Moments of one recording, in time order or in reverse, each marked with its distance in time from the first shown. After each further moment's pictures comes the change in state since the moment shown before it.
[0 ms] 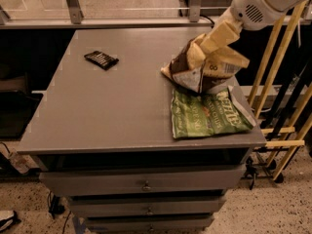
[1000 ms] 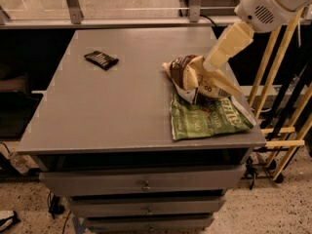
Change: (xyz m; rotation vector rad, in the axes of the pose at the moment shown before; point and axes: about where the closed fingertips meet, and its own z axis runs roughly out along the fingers) arm 0.014 0.010 -0.012 -0.048 0.049 -0.023
